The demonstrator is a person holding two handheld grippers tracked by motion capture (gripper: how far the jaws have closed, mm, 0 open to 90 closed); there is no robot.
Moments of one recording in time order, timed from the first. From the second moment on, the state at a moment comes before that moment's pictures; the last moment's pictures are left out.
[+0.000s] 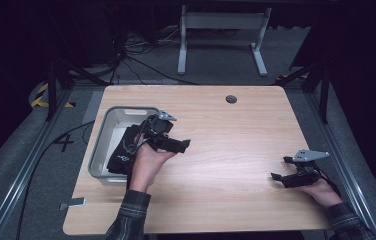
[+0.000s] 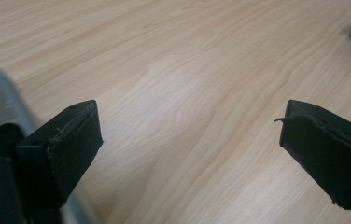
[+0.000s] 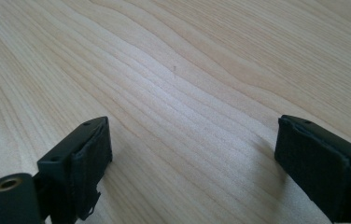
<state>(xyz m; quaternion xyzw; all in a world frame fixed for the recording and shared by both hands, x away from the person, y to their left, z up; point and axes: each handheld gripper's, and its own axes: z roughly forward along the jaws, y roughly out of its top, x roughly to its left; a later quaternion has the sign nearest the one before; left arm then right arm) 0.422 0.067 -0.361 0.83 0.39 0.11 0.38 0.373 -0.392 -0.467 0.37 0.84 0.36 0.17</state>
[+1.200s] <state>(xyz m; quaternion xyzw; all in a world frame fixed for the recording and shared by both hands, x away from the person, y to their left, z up) 0.390 -0.045 -0.452 0.88 0.31 0.08 0.36 0.373 -0.392 -0.467 0.37 0.84 0.36 0.17</state>
